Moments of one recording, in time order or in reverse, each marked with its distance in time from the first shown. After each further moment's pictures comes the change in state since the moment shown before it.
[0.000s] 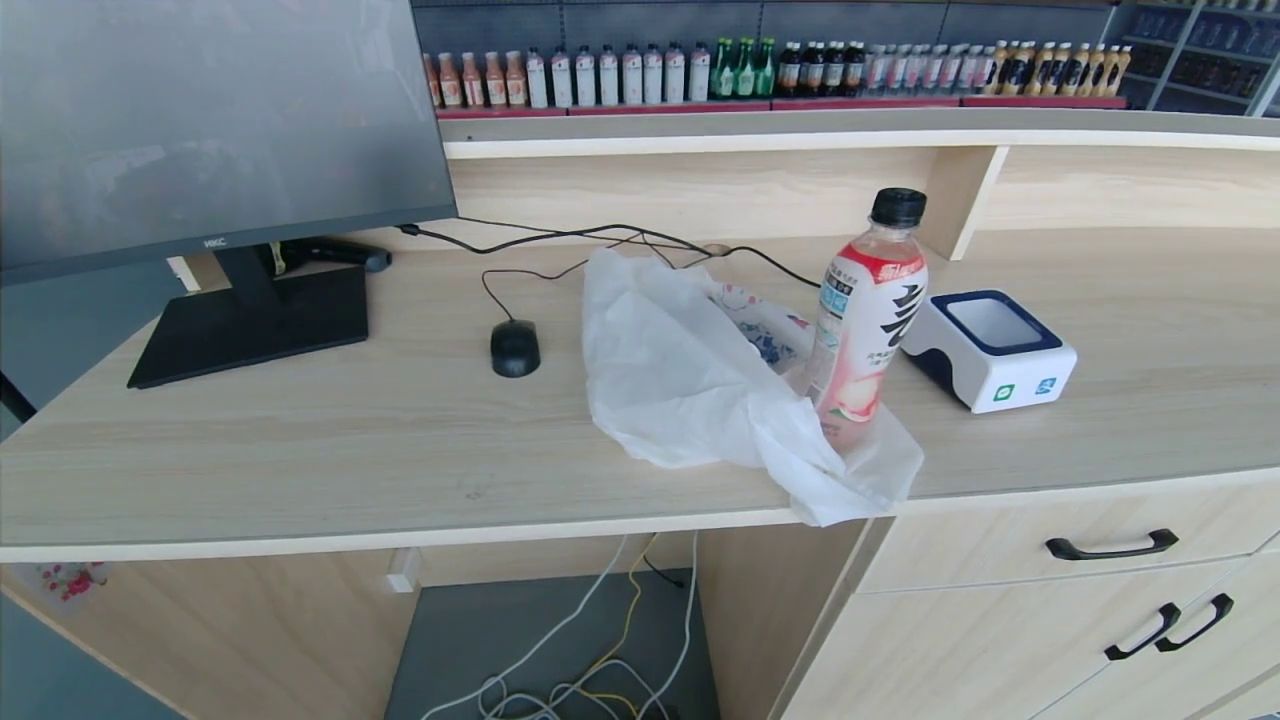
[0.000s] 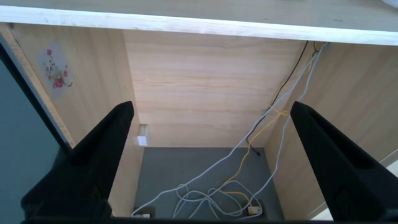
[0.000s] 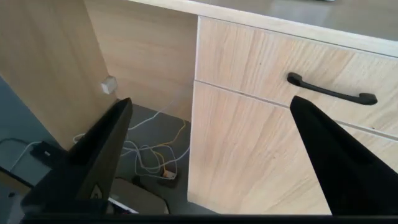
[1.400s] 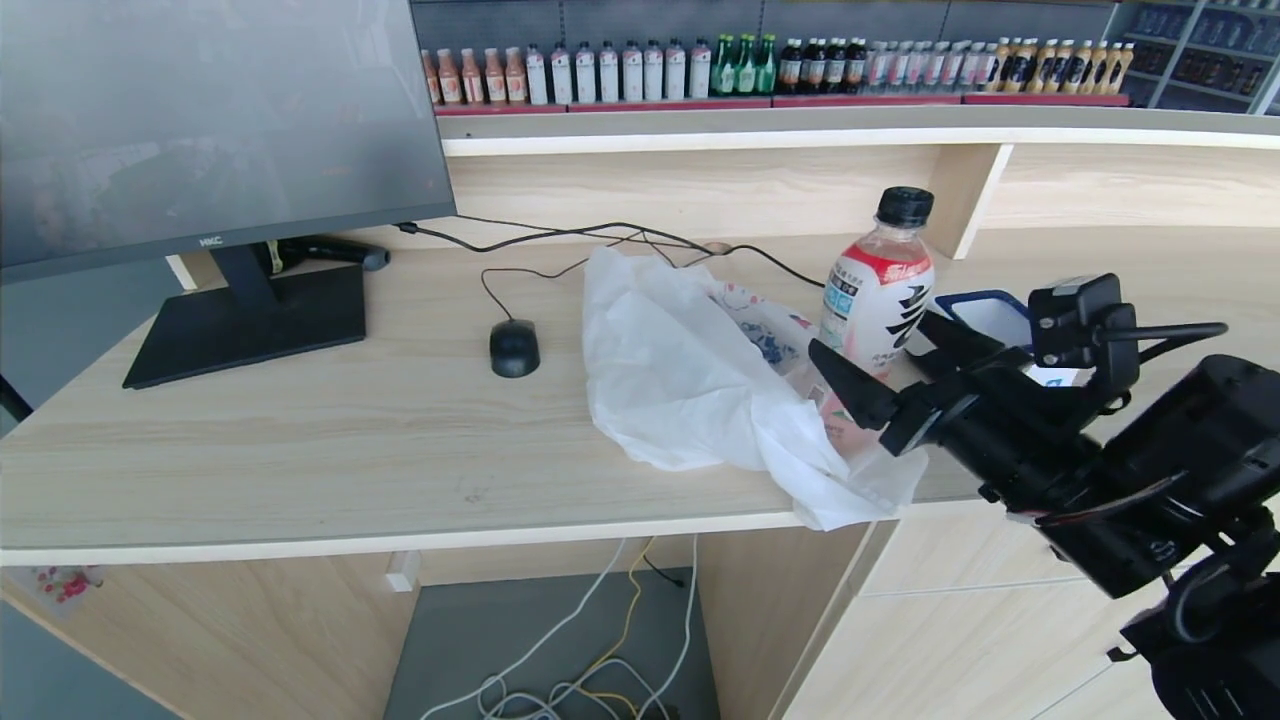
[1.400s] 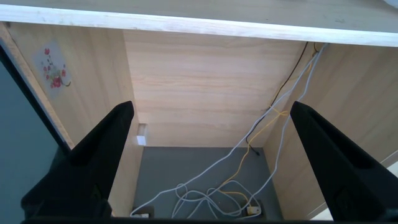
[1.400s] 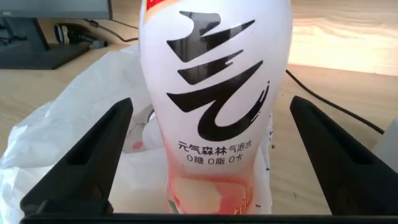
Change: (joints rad) left arm 0.000 0.000 0.000 0.000 0.000 -0.007; right arm 0.064 1.713 -0.393 -1.629 0.060 0.069
